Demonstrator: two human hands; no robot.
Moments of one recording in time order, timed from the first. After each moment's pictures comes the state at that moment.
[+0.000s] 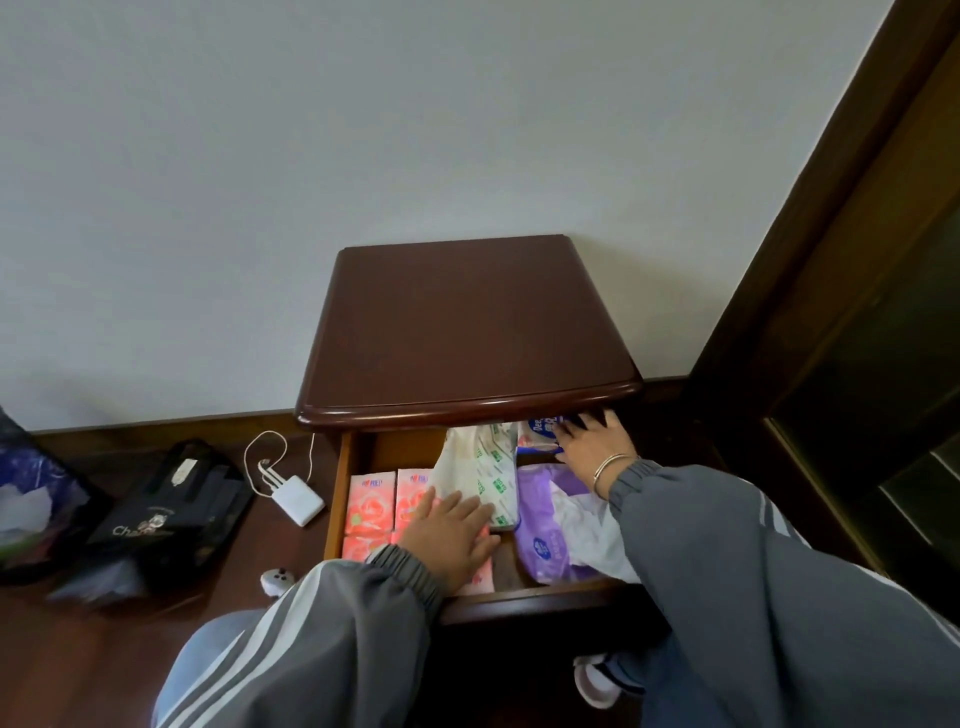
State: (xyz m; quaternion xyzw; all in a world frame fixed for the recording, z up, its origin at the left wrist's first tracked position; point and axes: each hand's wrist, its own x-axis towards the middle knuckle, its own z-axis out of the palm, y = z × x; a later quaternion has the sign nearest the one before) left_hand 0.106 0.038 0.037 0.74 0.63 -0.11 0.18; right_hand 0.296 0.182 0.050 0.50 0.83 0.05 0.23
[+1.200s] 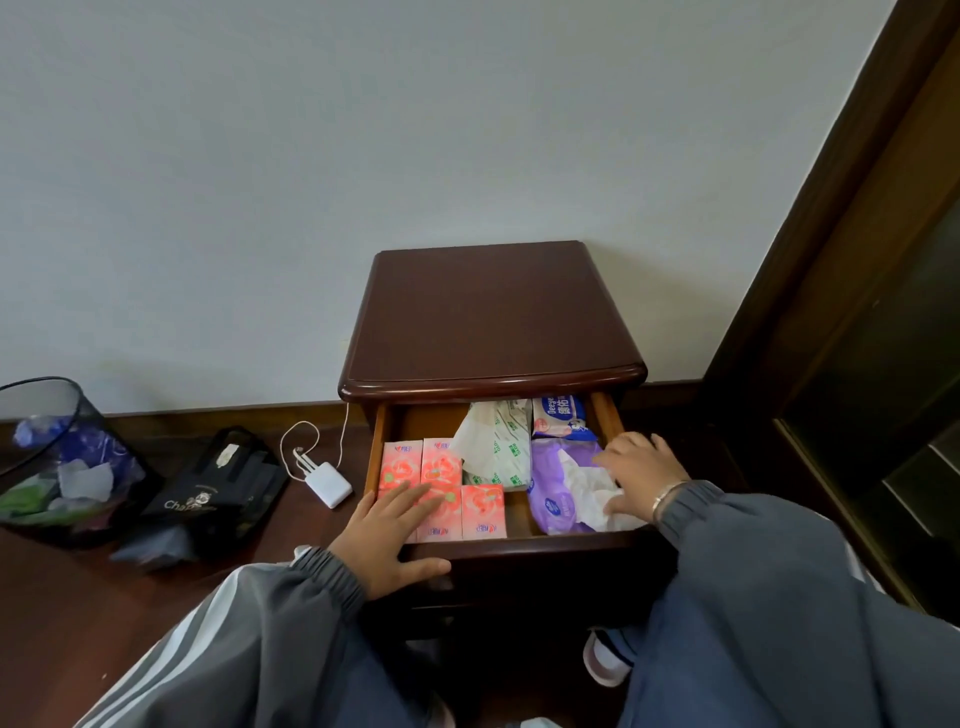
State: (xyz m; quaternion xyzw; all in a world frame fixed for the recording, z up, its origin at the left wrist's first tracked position) left_hand 0.038 -0.056 0.064 0.72 0.67 -0.05 0.18; right_hand 0.346 0.096 0.092 0.49 0.85 -0.05 0.18
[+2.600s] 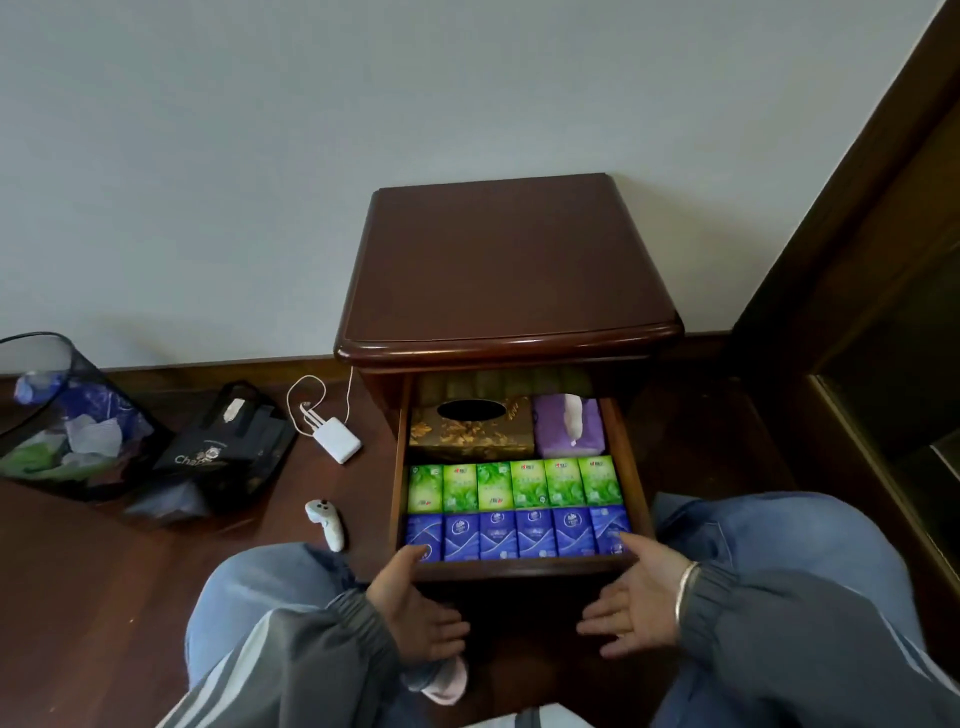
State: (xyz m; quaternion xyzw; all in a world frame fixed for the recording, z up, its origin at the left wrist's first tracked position) left_hand 0.091 -0.091 0.038 -0.14 0.58 0.30 0.75; right_hand 0.345 0.005 0.021 0.58 0.04 -0.82 0.00
